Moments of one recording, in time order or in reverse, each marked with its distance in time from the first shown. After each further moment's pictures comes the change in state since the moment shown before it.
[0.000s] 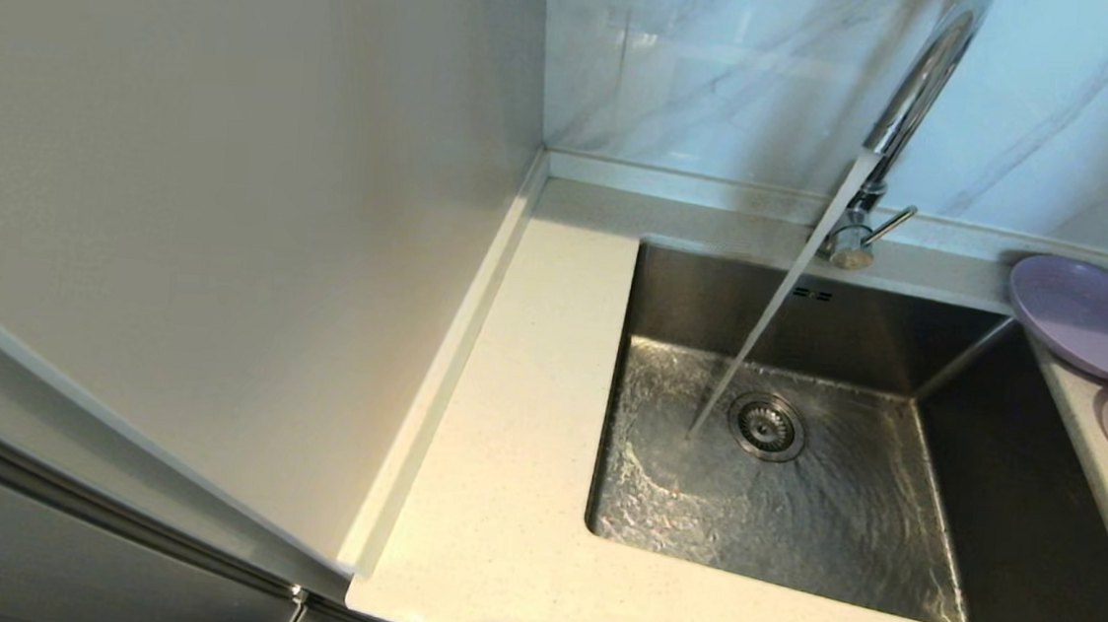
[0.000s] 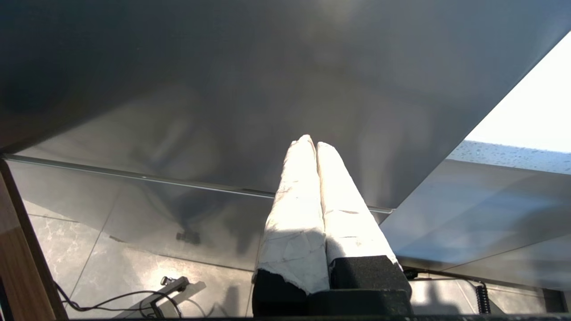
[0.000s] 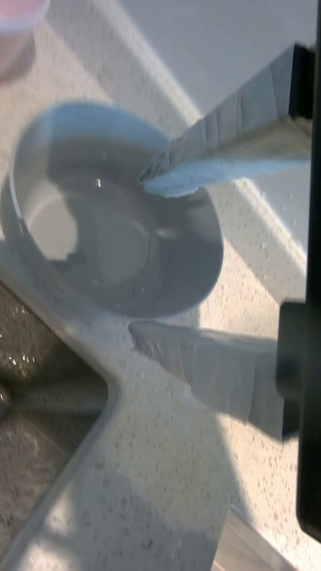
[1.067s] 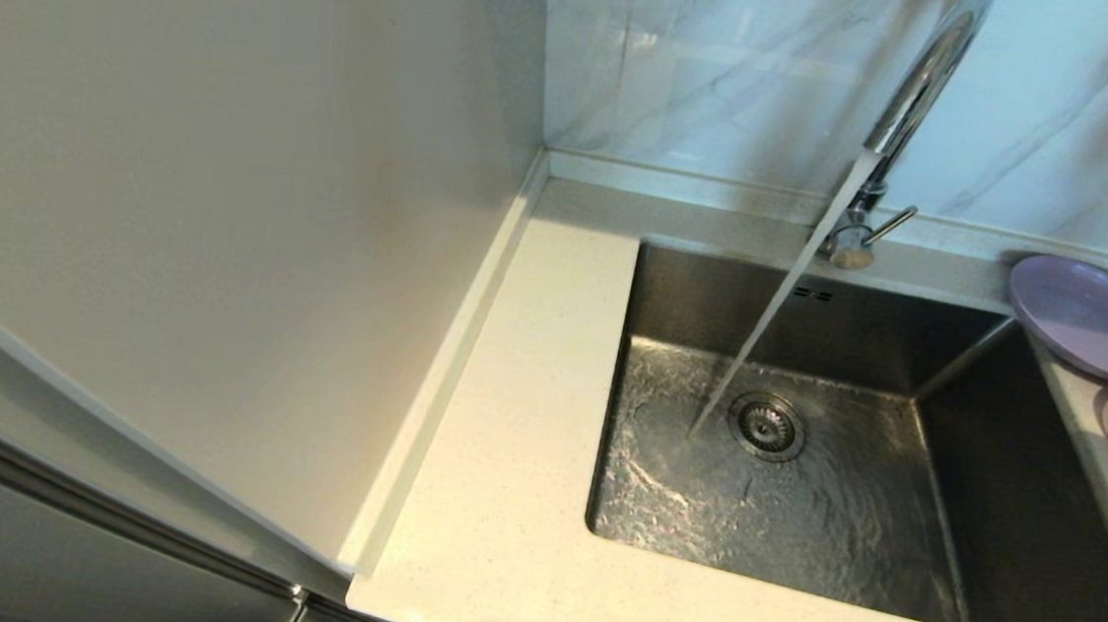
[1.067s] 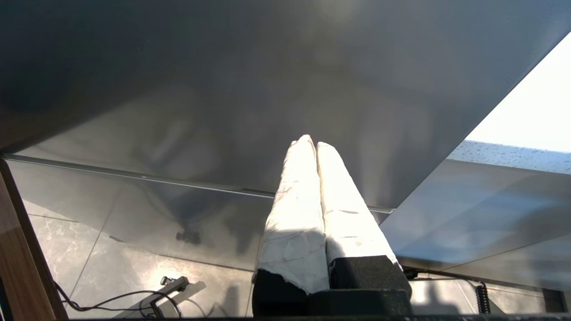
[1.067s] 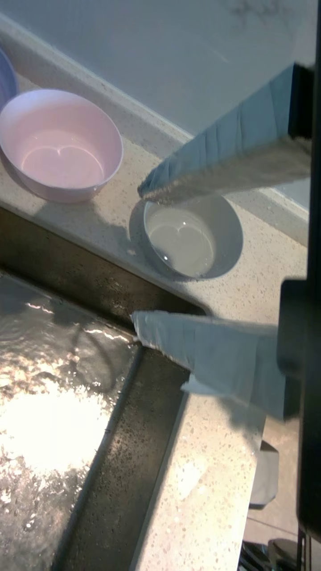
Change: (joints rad) left arm 0.000 0.000 0.000 0.000 0.000 0.000; right arm 0.377 -0.091 -0.603 0.506 -0.141 0.694
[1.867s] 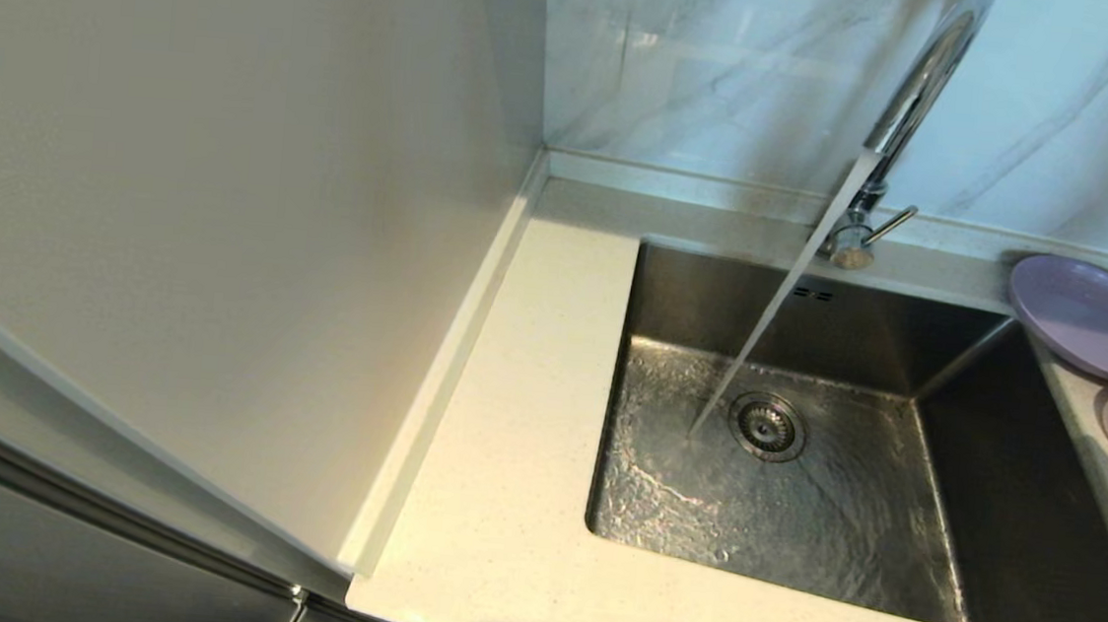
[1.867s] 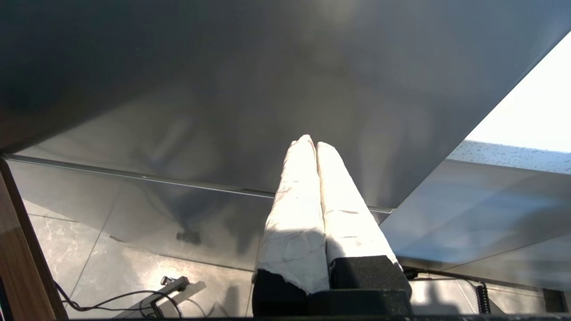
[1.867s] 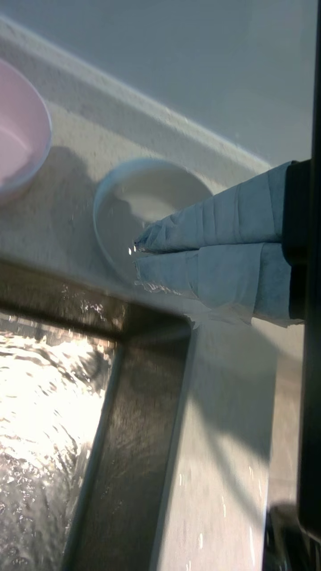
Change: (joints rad) left arm 0.000 0.000 0.000 0.000 0.000 0.000; right arm -0.219 0.044 0.221 -0.166 0.095 -0.021
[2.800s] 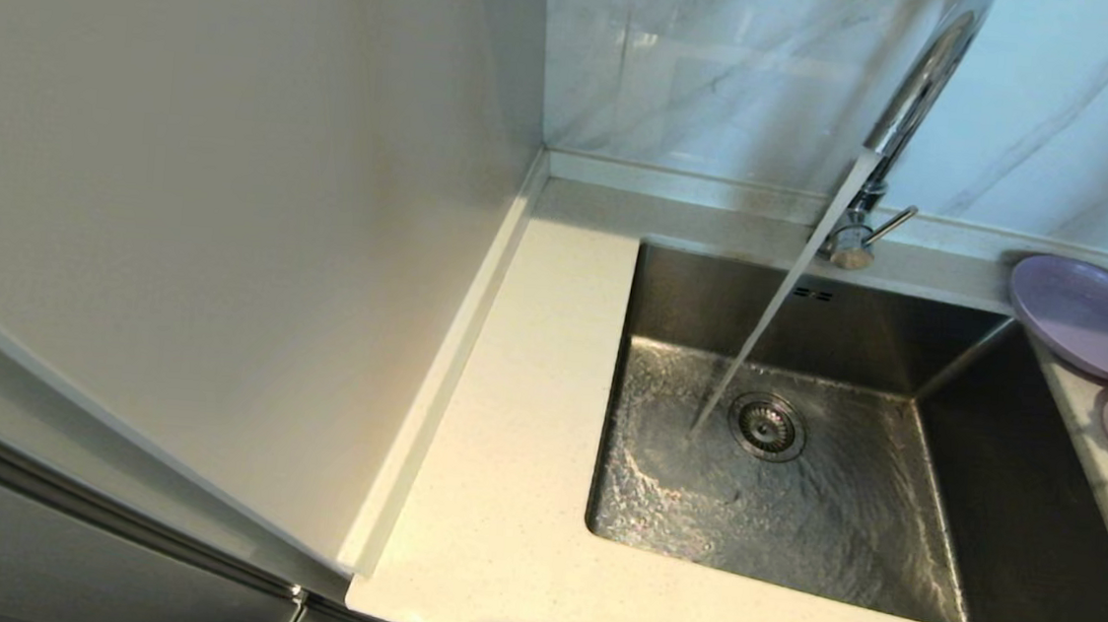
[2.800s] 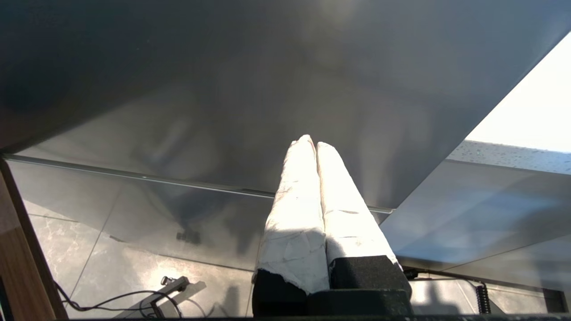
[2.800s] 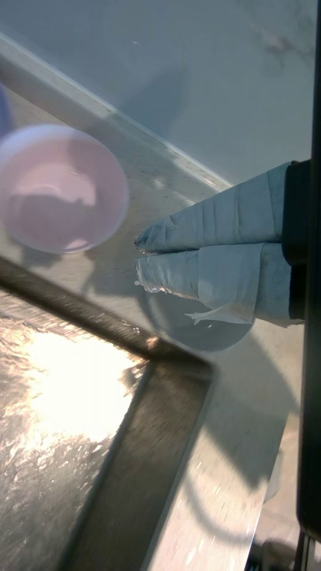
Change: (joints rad) left arm 0.000 0.000 0.000 0.000 -0.001 0.000; right arm -0.182 0.224 -0.503 0.323 0.311 -0.283
